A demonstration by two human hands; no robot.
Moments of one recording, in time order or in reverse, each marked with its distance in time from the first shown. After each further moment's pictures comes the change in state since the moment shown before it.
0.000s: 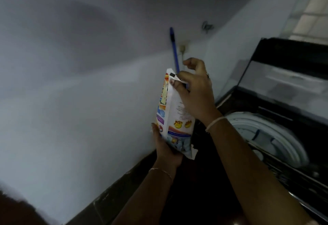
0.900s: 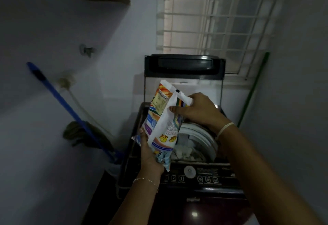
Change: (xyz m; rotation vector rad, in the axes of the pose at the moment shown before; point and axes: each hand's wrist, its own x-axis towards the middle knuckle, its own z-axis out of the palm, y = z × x) left_hand 0.150 -0.126 0.127 0.267 -0.112 -0.468; right_hand 0.011 0.146 -0.174 -0.250 0.033 0.836
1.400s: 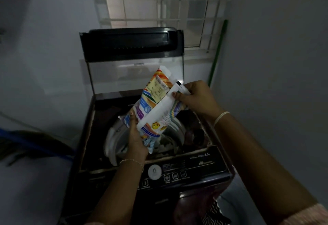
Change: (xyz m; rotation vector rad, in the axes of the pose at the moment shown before) left_hand 0.105 -0.085 0.041 0.160 -0.207 -0.104; right_hand 0.035 0.151 -0.050 0.045 0.285 0.108
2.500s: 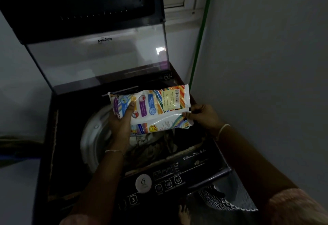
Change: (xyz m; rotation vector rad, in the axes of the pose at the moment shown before) left_hand 0.086 -0.017 -0.016 0.706 0.303 0.207; right_hand -0.006 0.189 0.028 0.447 -0.120 0.586
